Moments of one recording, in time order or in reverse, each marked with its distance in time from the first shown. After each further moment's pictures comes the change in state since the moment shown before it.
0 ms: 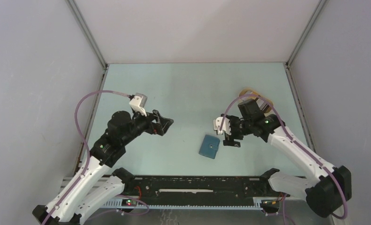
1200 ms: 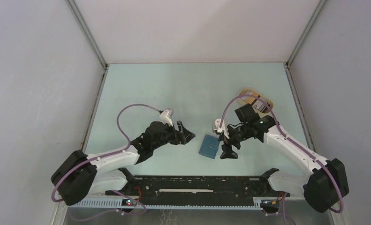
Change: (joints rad) left arm -0.220 0.457 -0.387 0.730 -0.024 -0.385; right arm -0.005 0.013 -0.061 -0.055 -0.268 0.217
